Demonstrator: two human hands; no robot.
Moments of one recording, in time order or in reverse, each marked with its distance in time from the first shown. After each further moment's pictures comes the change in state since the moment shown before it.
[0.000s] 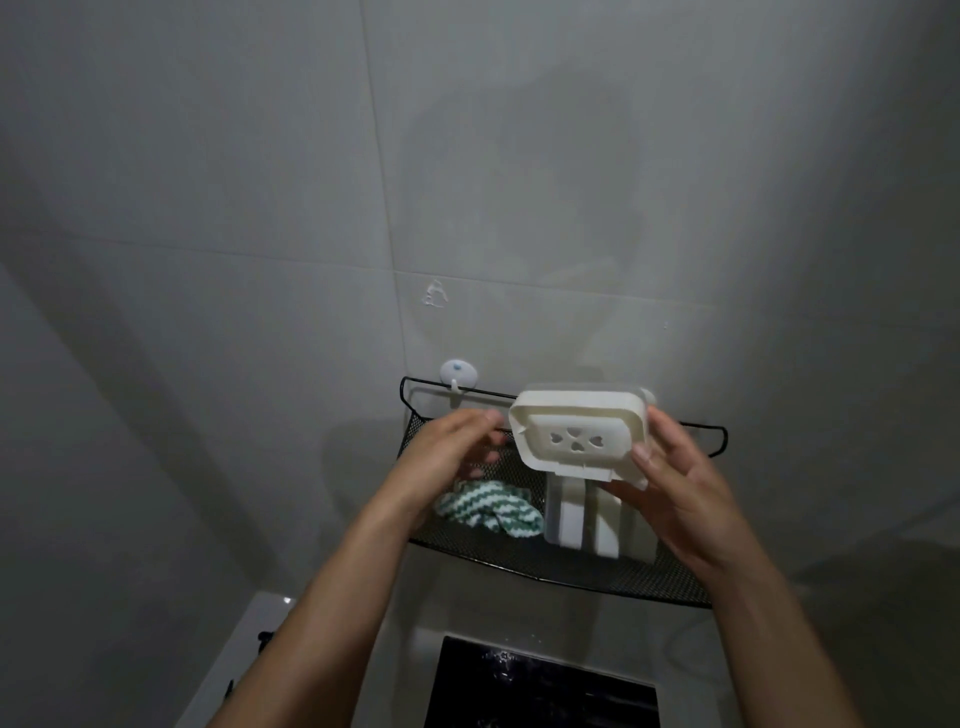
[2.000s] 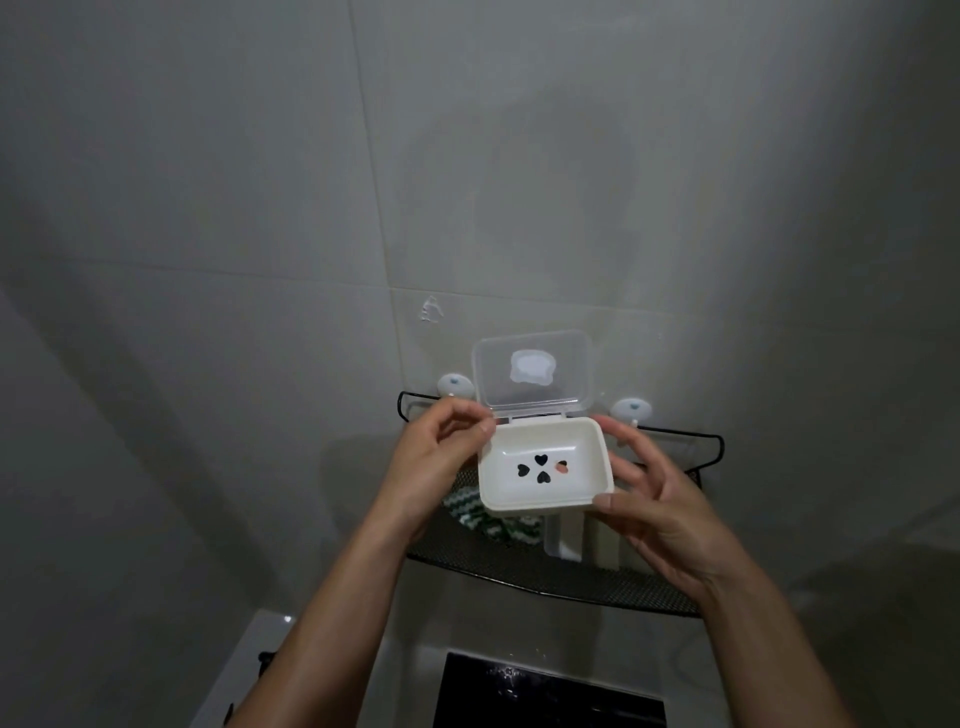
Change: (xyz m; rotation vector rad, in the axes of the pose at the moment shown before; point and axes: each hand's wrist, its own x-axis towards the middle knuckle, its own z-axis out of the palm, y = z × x) left_hand -0.012 0.021 0.004 -0.175 0.174 0.203; right_hand -0.001 0.000 0.011 0.125 -0.201 0.146
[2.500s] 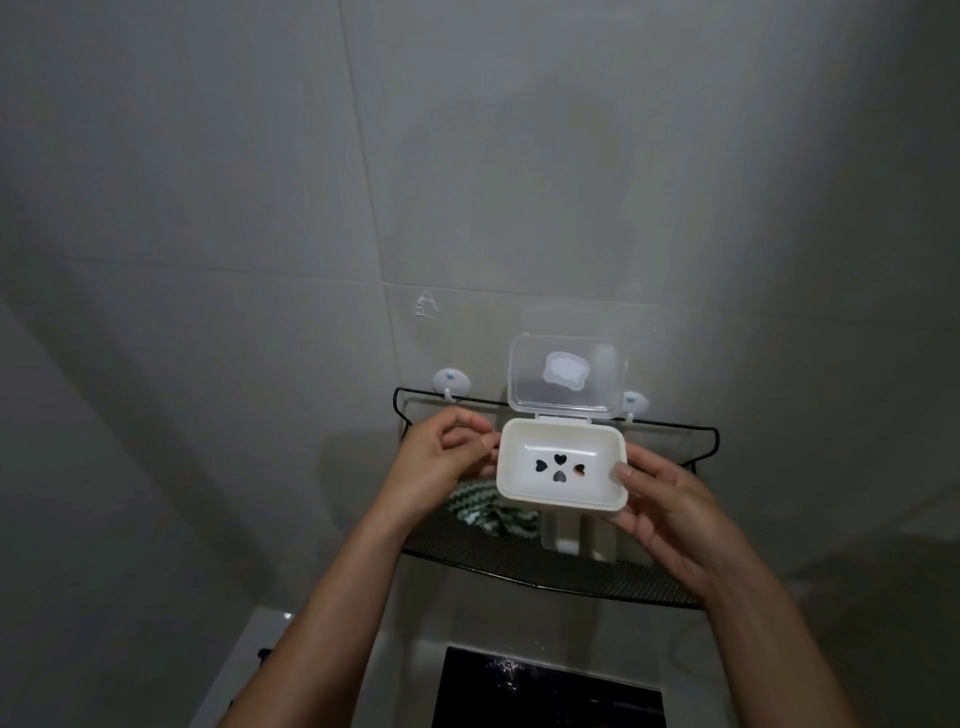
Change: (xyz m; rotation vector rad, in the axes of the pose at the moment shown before) left_hand 0.008 -0.022 -0.003 0.044 -0.086 -0.031; right_hand -0.002 0.005 -0.015 0.087 0.244 0.082
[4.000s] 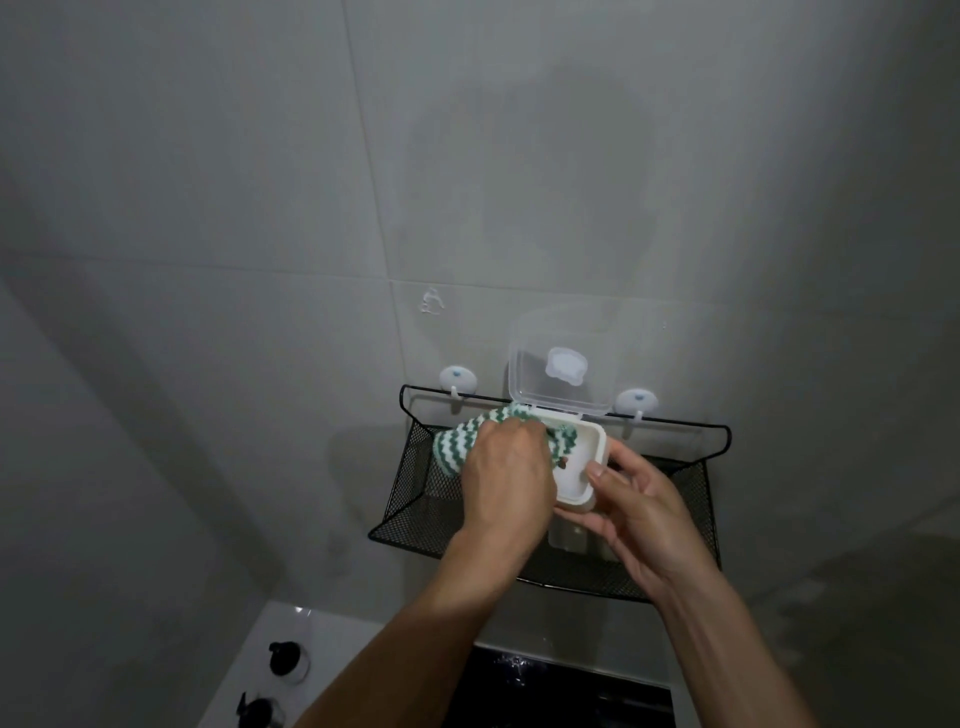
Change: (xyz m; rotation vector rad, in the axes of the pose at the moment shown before) left_hand -0.016 0.022 0.075 1.114 0.205 0.254; right_hand -0.001 0.022 0.035 -0.026 0.046 -0.098
